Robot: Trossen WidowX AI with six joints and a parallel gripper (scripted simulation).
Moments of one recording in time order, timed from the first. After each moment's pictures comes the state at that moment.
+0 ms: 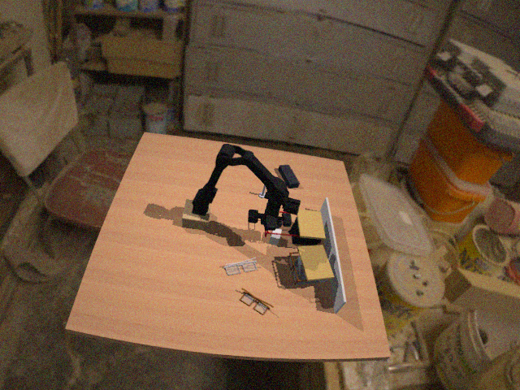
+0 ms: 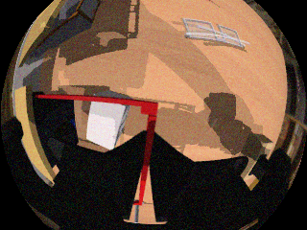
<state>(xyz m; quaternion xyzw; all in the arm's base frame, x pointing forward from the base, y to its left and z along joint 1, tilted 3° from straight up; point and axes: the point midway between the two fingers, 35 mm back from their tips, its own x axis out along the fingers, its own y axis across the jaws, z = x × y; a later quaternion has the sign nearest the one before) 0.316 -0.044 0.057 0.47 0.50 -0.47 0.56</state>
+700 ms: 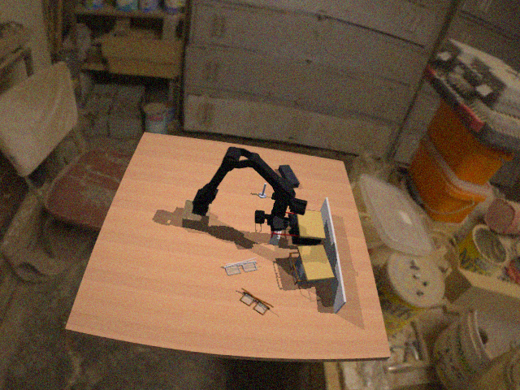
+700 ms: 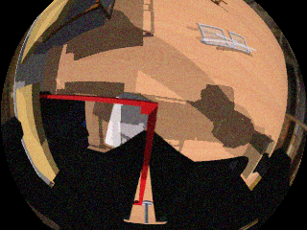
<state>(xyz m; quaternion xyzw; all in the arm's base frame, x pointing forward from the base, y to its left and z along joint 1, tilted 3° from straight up) 0.344 -0.041 0.059 0.47 0.50 -0.47 0.56</state>
